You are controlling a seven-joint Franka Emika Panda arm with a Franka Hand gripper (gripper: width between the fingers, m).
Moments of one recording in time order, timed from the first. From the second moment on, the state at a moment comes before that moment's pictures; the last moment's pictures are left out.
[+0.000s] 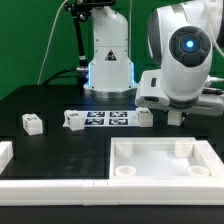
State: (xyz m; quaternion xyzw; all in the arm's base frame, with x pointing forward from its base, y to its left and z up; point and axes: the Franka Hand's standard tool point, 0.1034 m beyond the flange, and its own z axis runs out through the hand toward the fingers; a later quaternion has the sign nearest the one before) arm 0.317 0.155 0.008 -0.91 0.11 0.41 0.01
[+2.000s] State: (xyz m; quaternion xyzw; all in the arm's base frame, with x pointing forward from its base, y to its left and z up) arm 0.380 0.139 0.055 -0.95 0.09 0.30 0.04
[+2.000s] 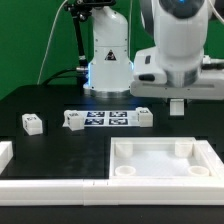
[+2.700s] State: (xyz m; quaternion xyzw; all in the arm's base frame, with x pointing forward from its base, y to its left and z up) arm 0.424 0.140 0.095 -1.00 0.04 0.00 0.03
